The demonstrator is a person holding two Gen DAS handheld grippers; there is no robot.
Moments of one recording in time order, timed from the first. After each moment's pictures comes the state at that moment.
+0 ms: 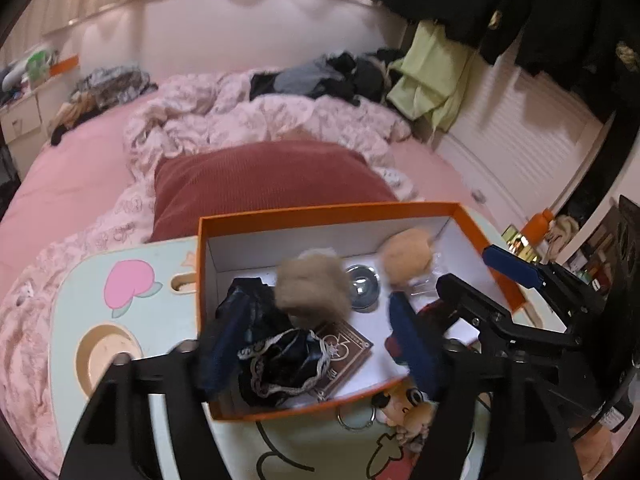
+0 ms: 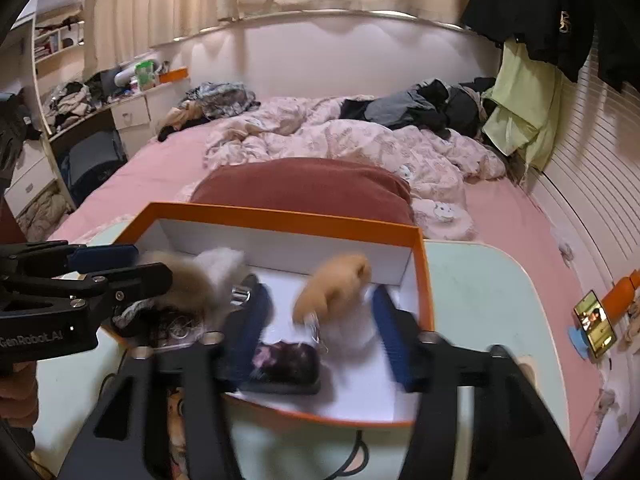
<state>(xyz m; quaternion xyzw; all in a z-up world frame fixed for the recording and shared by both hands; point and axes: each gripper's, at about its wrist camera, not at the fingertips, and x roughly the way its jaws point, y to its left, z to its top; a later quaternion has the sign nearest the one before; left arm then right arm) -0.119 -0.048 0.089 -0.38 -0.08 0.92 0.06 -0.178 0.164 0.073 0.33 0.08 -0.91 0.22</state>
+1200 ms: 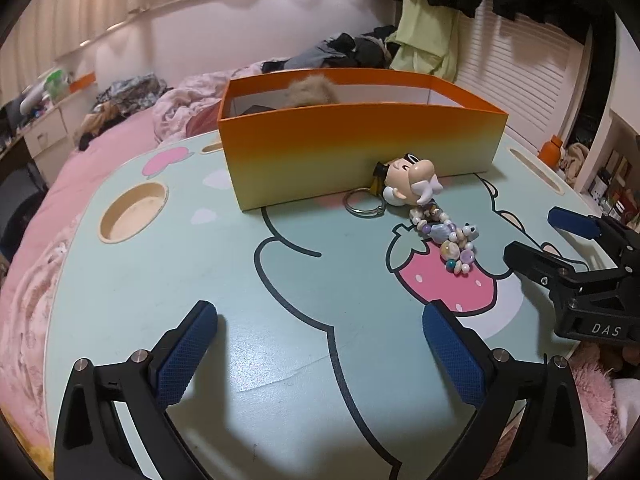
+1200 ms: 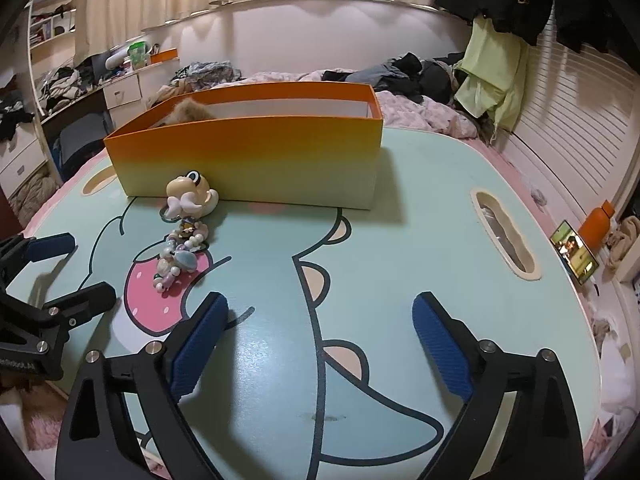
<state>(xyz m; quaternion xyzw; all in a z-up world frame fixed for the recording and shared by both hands) 0.008 -0.025 0.009 -0.39 -0.01 0.92 0.02 -0.070 0.219 0.017 0.36 0.09 -0.91 0.18</state>
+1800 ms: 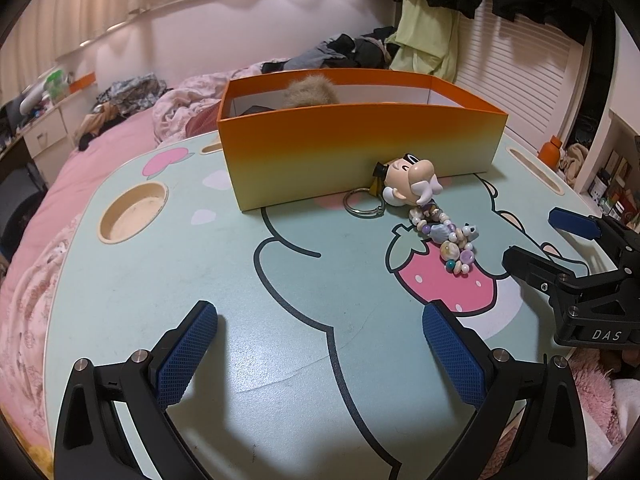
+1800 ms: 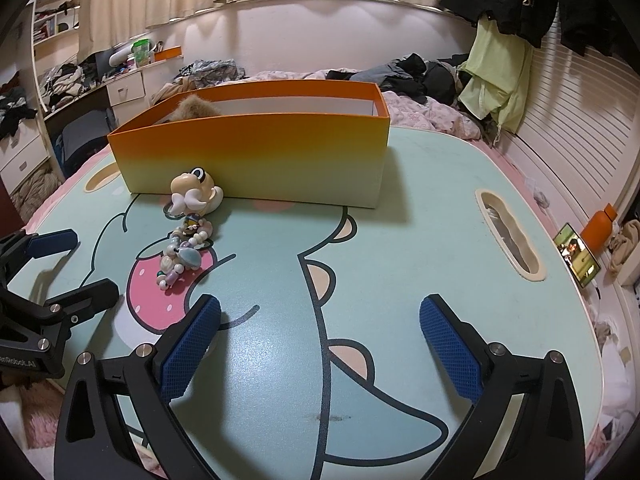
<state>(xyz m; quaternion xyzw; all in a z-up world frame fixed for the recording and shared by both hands) 0.007 -0.024 0.009 -0.39 -0.01 0.92 0.02 -0.067 0.219 0.013 0.36 0.10 -0.91 0.19</state>
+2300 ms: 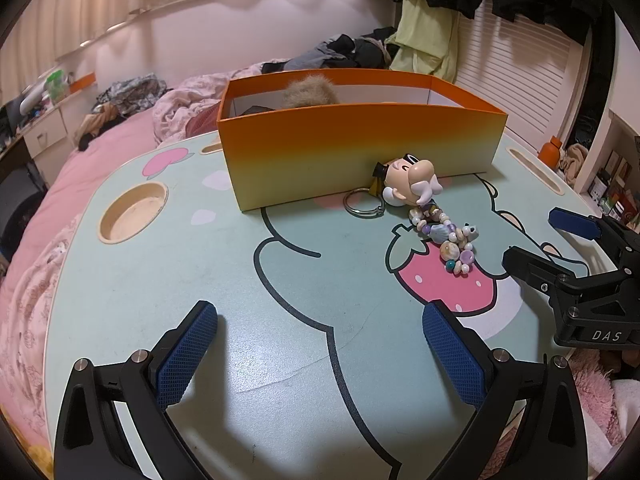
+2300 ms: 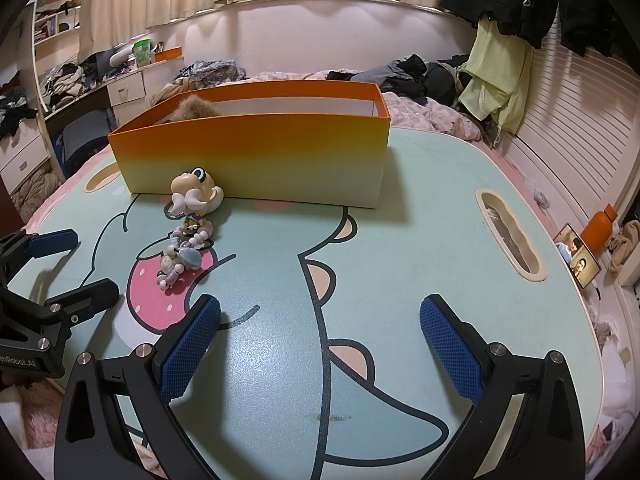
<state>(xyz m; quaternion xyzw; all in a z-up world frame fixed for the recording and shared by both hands) 0.009 -0.024 0.009 -0.39 -0.01 0.92 0.02 -0.066 0.218 0.013 0.36 0.10 -0.91 0.19</state>
